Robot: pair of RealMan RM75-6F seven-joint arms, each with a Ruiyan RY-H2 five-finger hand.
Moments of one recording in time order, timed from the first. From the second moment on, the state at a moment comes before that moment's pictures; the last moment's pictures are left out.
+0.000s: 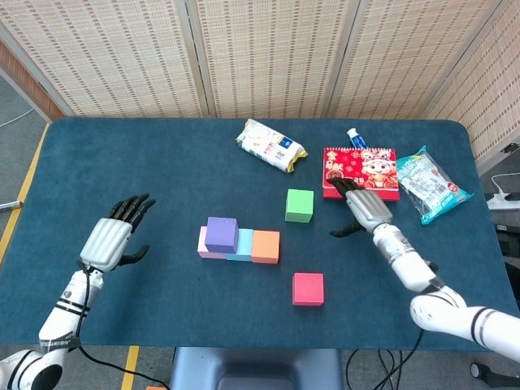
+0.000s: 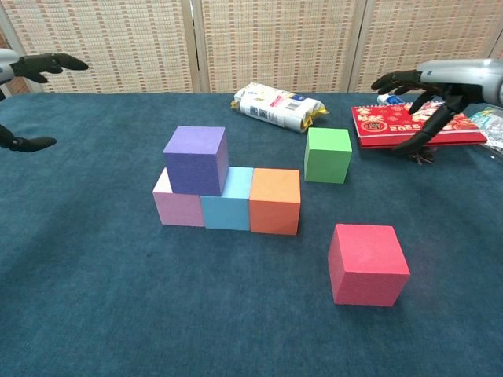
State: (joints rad) left arm -0.61 -1.21 0.00 -1.71 1.27 1.28 0.13; right arm 0.75 -1.28 0.25 -1.46 -1.02 0.70 -0.02
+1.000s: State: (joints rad) left arm -0.46 -1.20 -0.03 -1.64 1.39 1.28 -0.03; right arm 1.02 -1.68 0.23 -1.00 -0.65 0.64 -0.29
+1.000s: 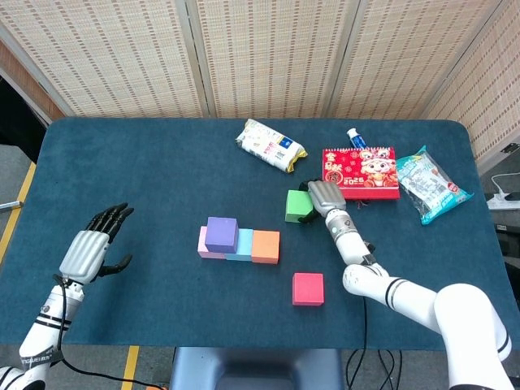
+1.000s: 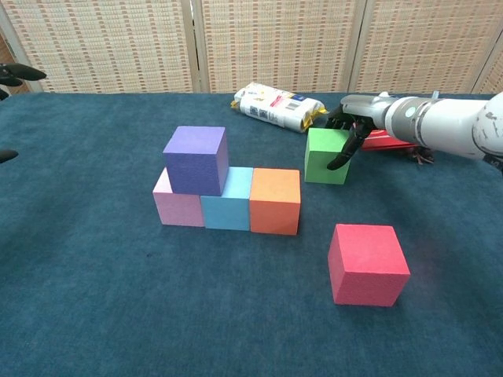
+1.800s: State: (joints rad) left arm -0.41 -1.15 -0.05 -1.67 1.42 1.30 0.02; right arm 0.84 -1.28 0.23 -1.69 -0.88 0.85 -0.21
